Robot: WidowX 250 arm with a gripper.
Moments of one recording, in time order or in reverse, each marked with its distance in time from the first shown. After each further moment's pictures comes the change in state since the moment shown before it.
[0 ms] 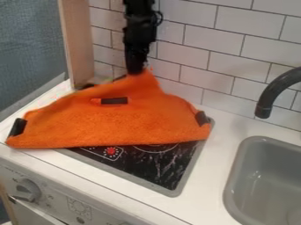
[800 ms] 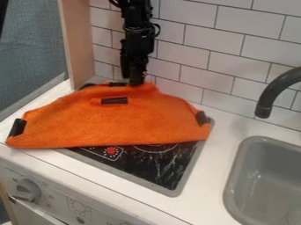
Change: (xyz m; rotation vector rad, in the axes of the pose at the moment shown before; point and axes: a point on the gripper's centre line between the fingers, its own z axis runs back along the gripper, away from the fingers) arm -0.001 -0.003 -0.010 -0.036 0.006 0.049
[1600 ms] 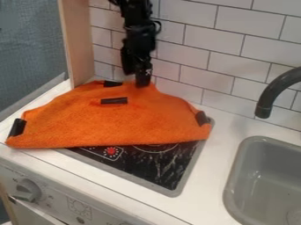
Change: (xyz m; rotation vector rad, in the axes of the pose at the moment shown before) arm 0.003 -0.004 0.018 0.004 -0.079 0.013
